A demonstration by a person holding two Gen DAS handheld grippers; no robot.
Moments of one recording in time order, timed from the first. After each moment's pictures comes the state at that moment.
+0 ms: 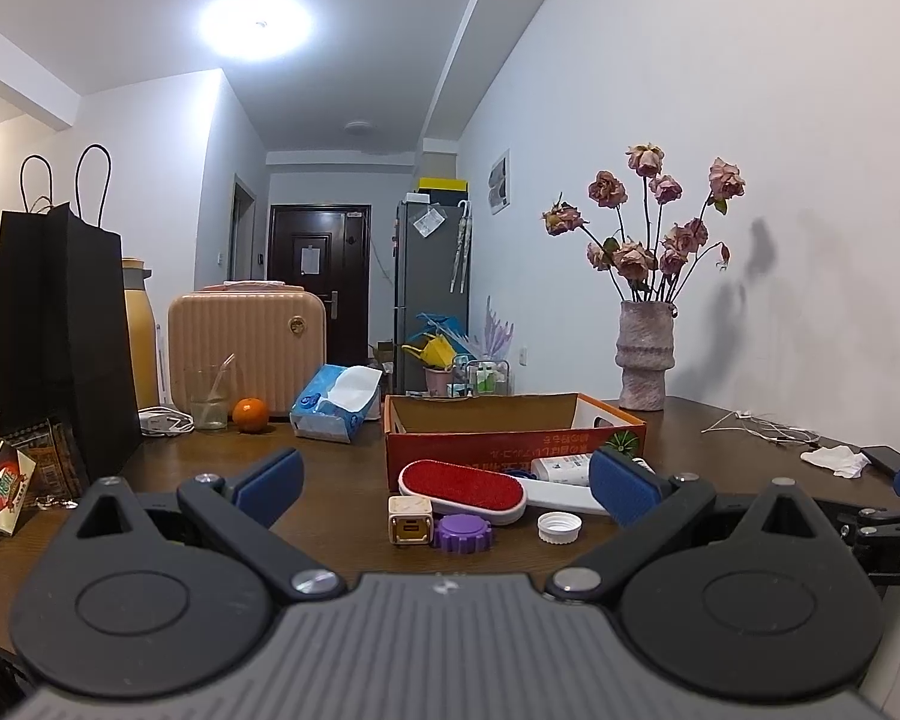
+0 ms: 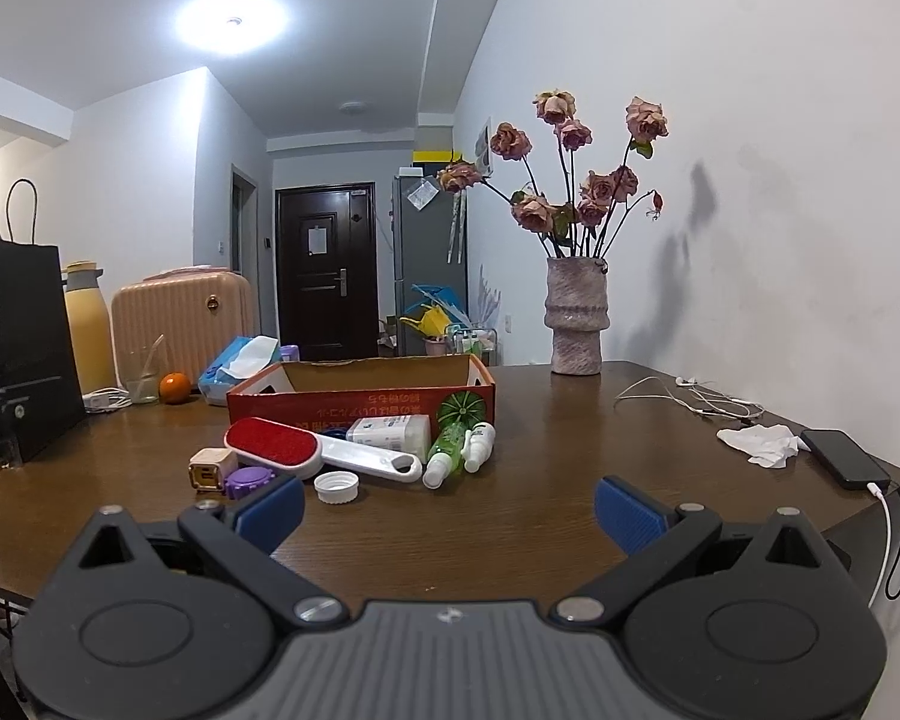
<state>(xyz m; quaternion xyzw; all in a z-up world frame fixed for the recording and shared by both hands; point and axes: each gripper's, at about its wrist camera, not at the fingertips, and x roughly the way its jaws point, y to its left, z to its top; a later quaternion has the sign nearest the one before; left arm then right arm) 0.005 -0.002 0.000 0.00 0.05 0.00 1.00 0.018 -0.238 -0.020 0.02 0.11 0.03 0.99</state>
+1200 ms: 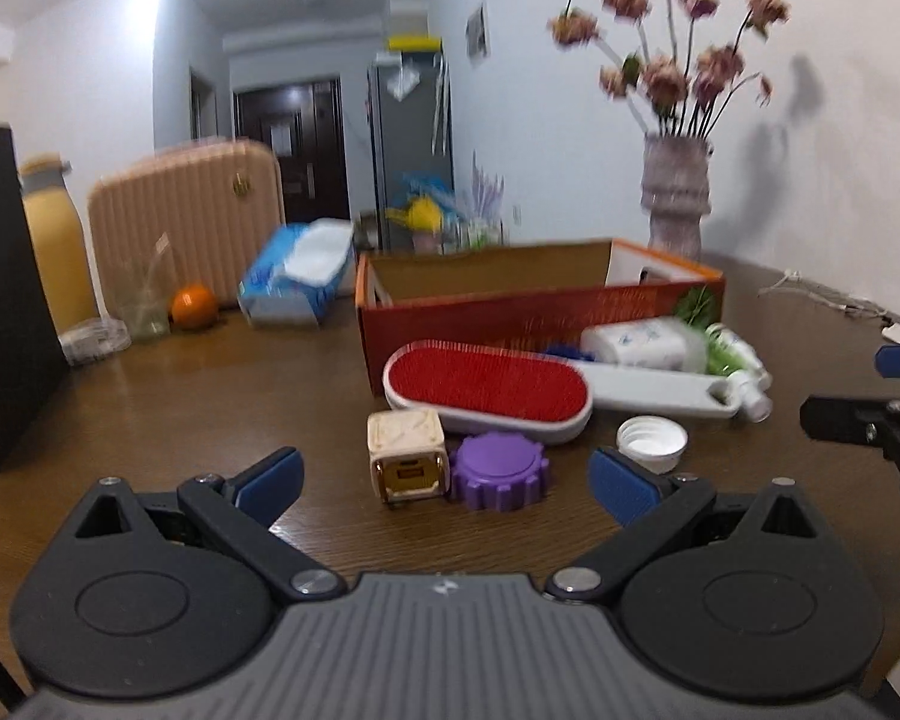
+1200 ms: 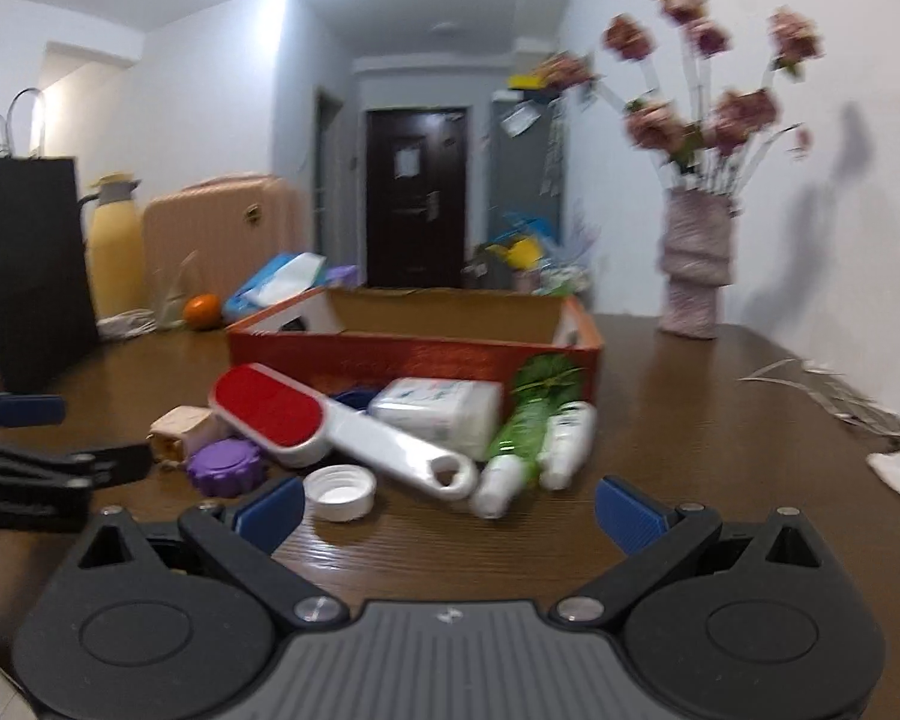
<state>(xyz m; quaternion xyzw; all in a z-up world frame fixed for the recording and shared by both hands) 0.192 0.011 -0.055 0.03 0.20 -0.02 0.98 0.197 -0.221 -0.046 -0.01 0.19 0.14 0.97</state>
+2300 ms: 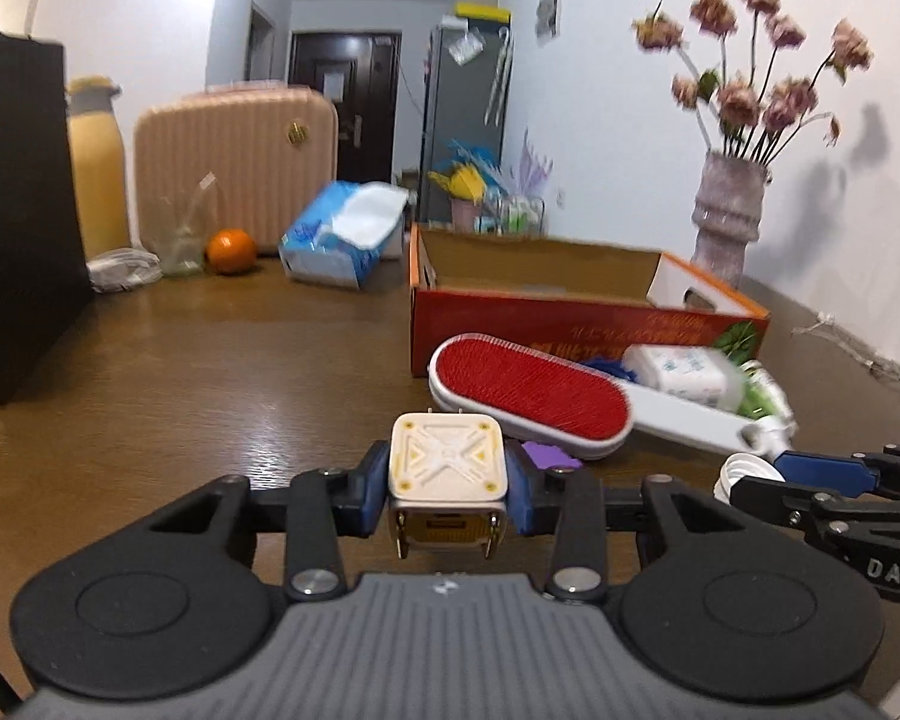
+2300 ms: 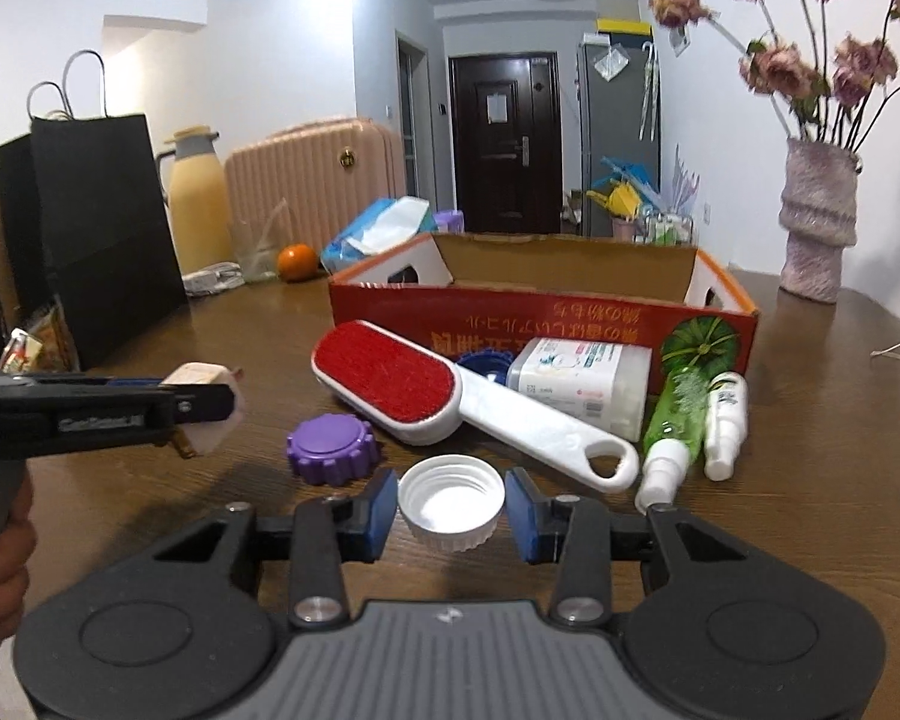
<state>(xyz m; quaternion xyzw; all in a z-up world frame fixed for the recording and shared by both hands) 0.183 0.031 -0.035 -0.04 0.23 0.02 0.97 0.217 -0.184 -0.048 -0.01 0.24 0.22 0.94</state>
